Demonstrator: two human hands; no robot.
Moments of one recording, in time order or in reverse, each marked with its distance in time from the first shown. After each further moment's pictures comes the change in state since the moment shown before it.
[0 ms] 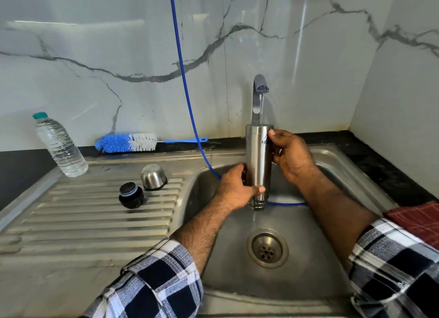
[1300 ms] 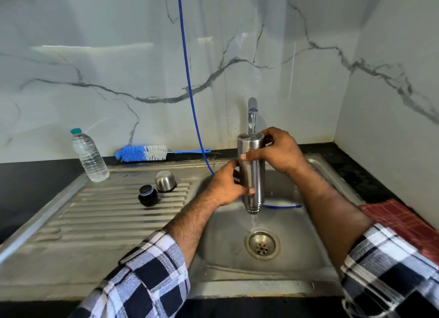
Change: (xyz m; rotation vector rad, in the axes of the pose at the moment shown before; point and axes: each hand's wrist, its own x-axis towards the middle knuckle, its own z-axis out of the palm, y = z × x) left_hand -0.053 0.050 -0.051 -0.023 -0.069 0.099; right_hand -0.070 -0.087 0.025 -0.765 -0.029 -0.205
